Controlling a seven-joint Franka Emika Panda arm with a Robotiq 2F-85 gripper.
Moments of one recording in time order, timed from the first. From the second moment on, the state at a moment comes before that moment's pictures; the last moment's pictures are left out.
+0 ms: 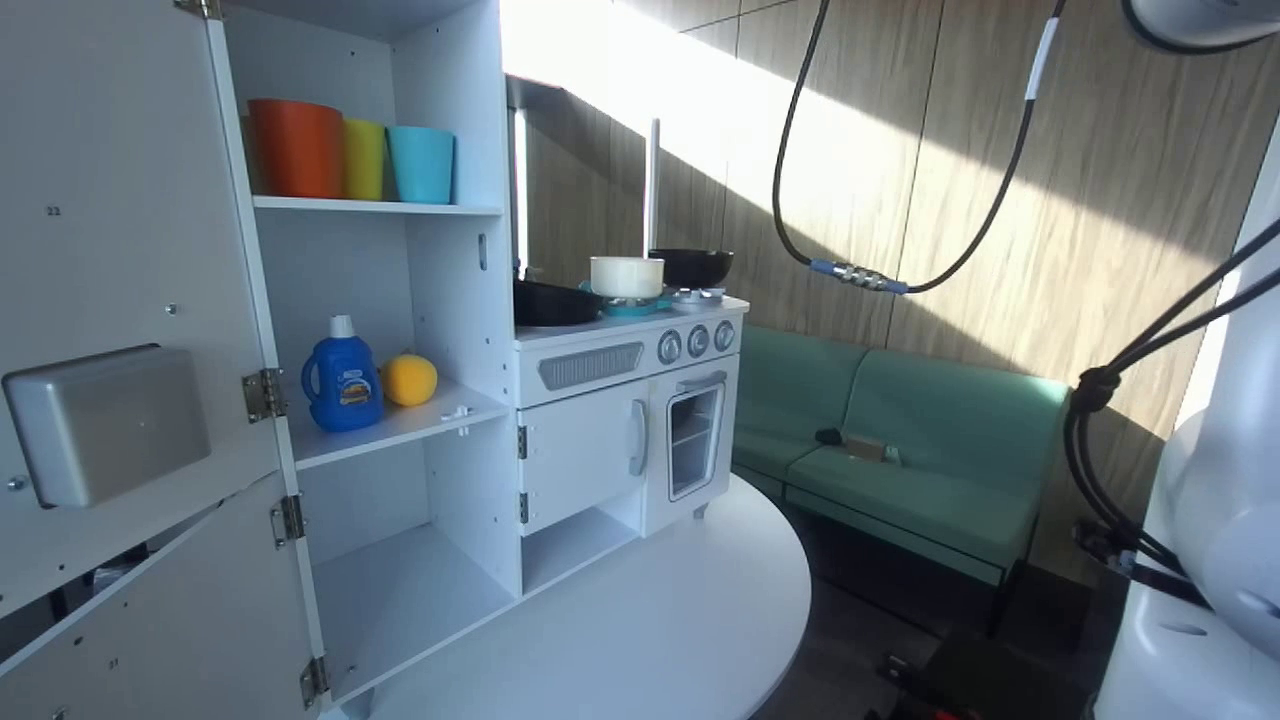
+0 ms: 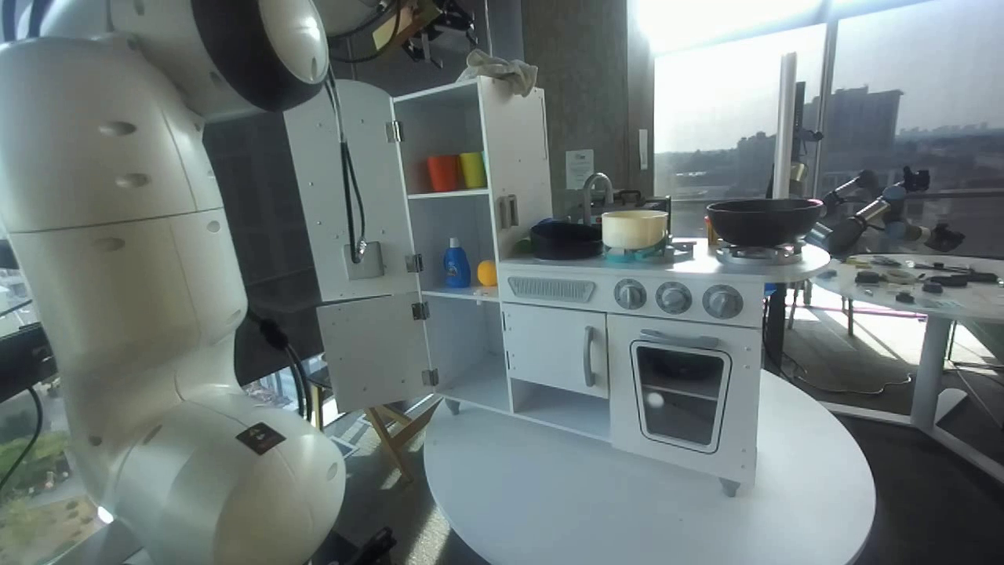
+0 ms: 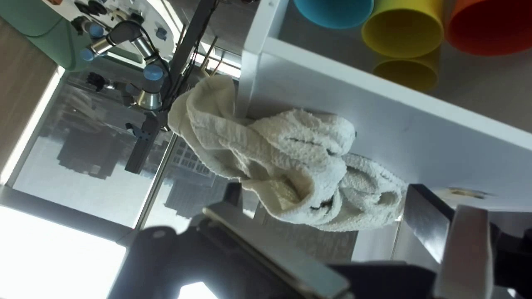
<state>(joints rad) 0.13 -0.02 0.35 -1.29 -0.53 2.24 0.20</state>
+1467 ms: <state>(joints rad) 0.23 0.31 0.23 -0.86 -0.49 2.34 0.25</state>
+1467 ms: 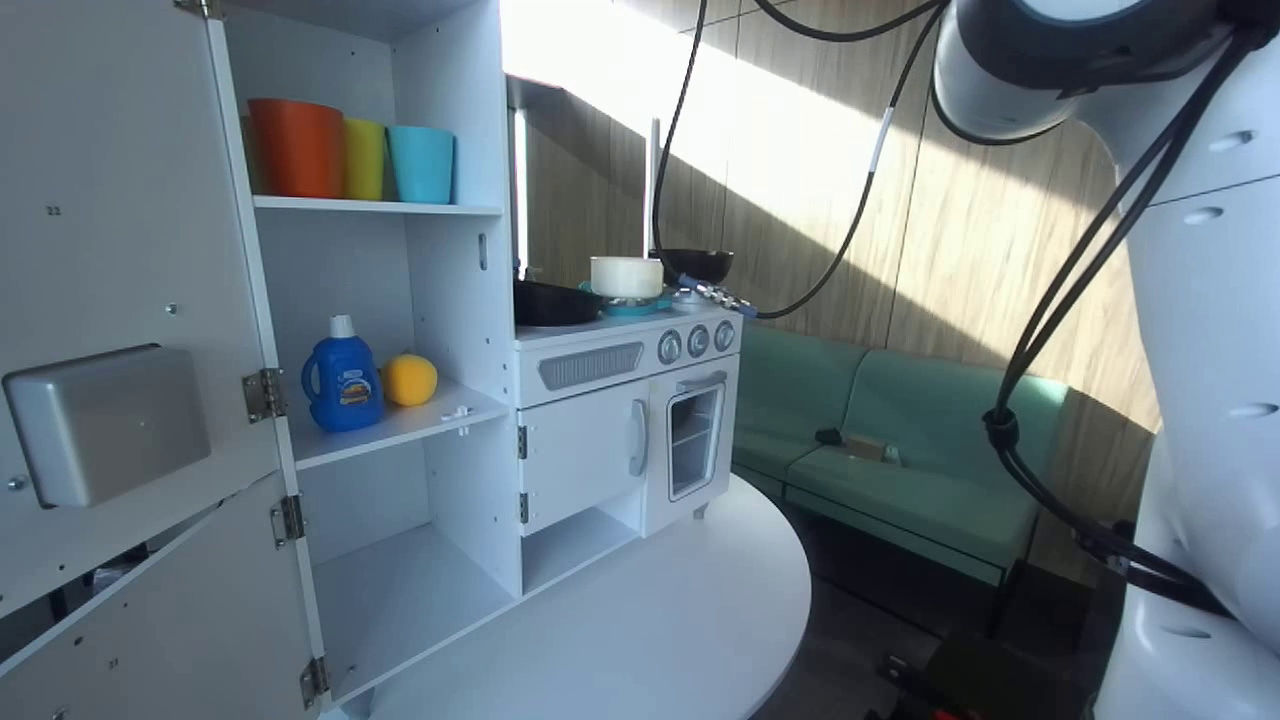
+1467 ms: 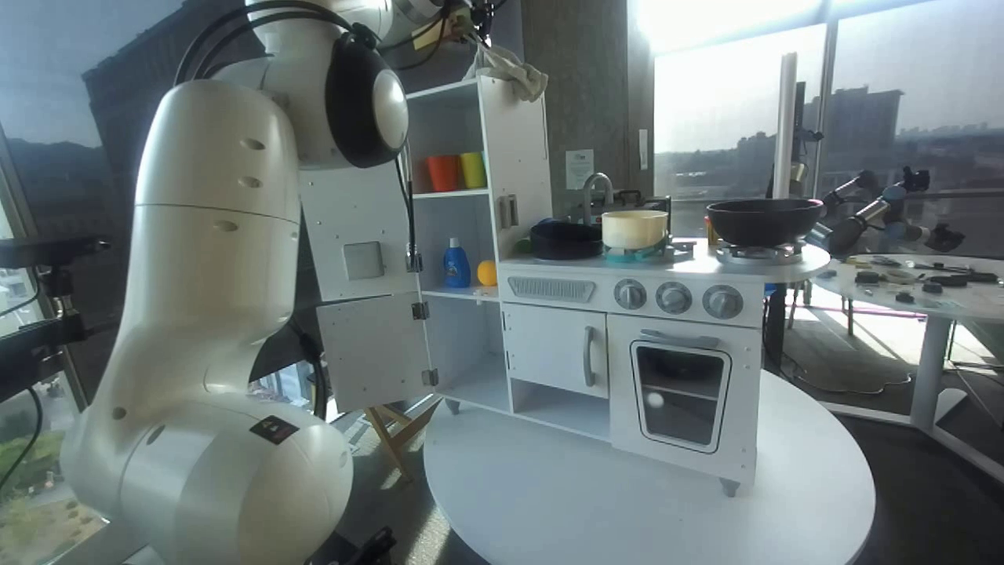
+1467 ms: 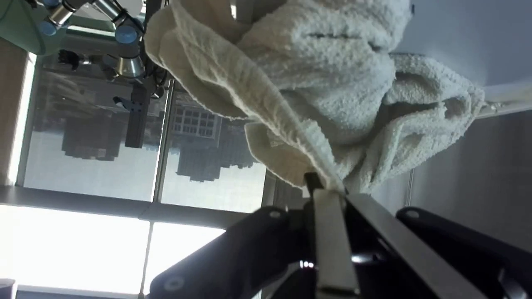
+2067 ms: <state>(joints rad) 0.23 0.17 0.21 -0.90 -0.54 2.34 0.40</state>
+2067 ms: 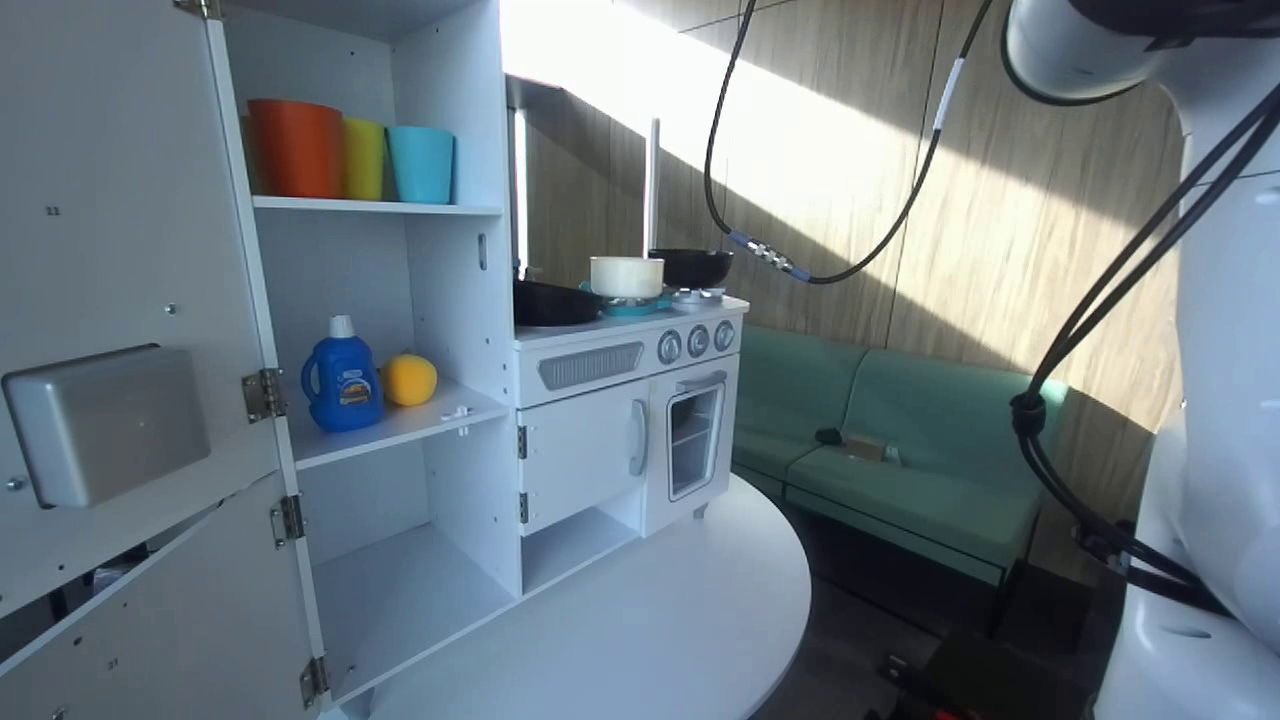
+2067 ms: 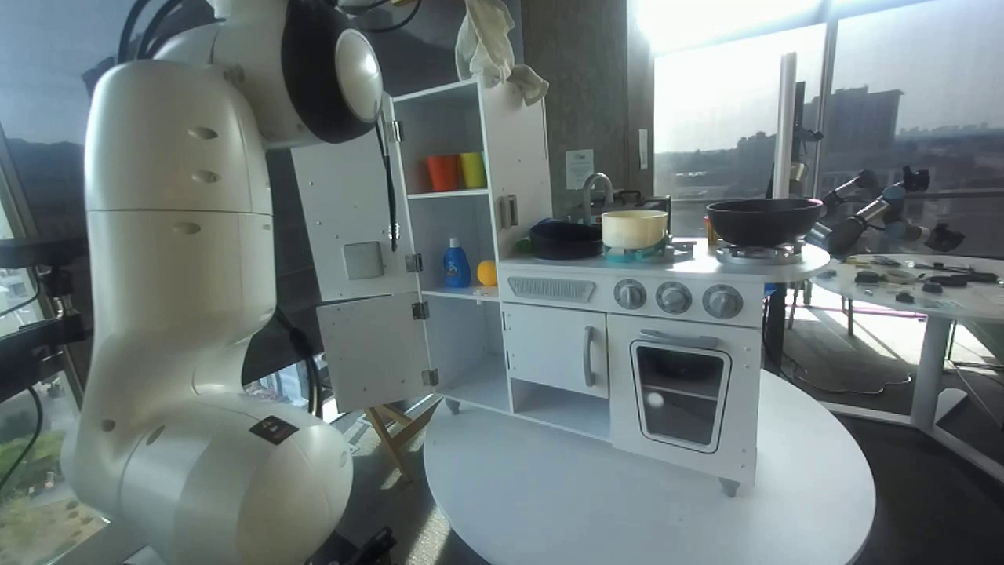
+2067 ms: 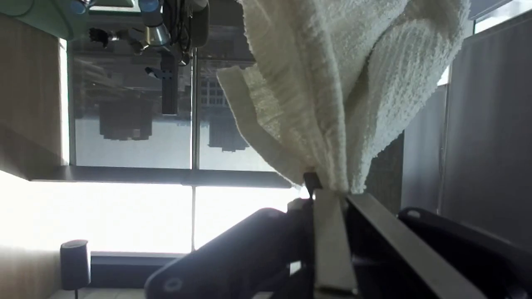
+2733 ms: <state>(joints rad) 0.21 0.20 0.20 -0.97 -0.53 2.31 0.42</state>
